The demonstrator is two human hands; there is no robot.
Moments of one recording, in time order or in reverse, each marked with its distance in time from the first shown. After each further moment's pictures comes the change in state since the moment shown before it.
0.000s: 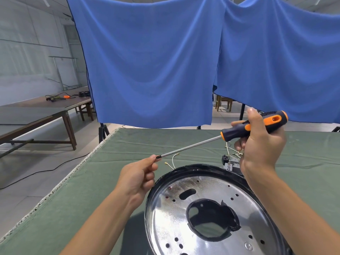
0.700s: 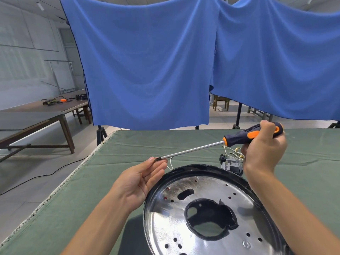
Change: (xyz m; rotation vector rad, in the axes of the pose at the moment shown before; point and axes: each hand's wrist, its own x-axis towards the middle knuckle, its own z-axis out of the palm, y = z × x) left_hand -0.009 0.006 0.001 -0.245 -0.113 -0.132; right_hand 0.020 0.017 -0.022 -0.176 0.202 0.008
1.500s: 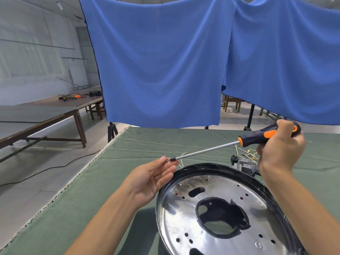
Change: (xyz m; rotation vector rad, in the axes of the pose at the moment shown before) left_hand 0.002 0.000 -0.016 0.082 -0.062 -0.049; right_hand 0.004 -0.001 0.003 0.030 -0.018 0.031
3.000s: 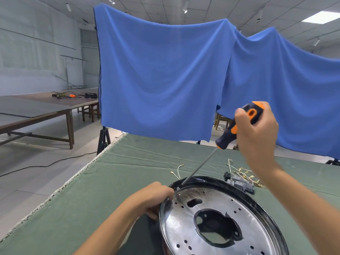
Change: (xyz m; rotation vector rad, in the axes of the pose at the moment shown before) left_hand 0.009 -0.011 -0.014 1.143 0.008 -0.061; right_hand -0.041 -0.066 0.053 -0.356 -0.487 -0.623
